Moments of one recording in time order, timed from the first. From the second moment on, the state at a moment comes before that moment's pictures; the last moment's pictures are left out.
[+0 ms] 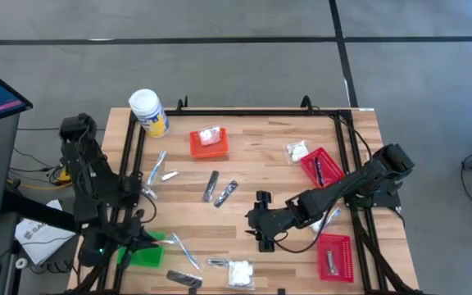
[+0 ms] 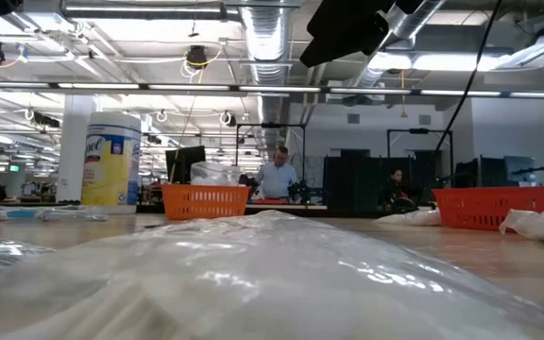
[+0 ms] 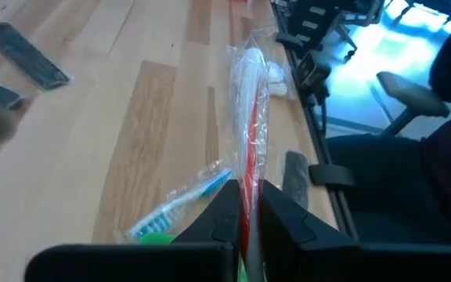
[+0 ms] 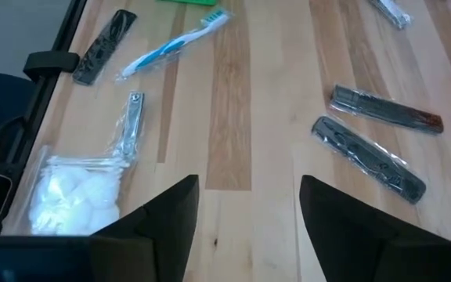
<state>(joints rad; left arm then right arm) -1.38 1.12 0.52 -0.36 -0.96 -1.20 0.45 1.70 1.24 -0.36 0.31 0.29</state>
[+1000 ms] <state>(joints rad) -1.44 1.26 0.42 -0.37 -0.78 -1.59 0.44 1.71 1.24 -0.36 0.32 0.28</state>
